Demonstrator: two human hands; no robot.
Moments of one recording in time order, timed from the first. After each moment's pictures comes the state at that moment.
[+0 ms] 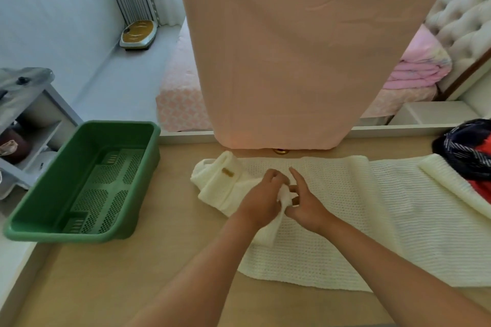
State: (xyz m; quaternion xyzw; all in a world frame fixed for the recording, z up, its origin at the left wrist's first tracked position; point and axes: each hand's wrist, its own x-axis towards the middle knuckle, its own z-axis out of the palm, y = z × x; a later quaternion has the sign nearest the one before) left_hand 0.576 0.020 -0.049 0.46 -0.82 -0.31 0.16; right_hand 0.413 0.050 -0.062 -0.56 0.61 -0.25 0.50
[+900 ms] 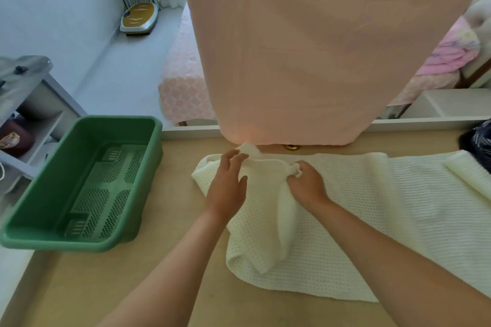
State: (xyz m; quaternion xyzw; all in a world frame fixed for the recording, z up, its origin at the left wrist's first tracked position) left_hand 0.656 -0.024 -0.079 0.58 -0.72 -0.24 0.29; right_hand 0.451 -0.022 -0.073 -0.50 0.74 -0.28 0.35
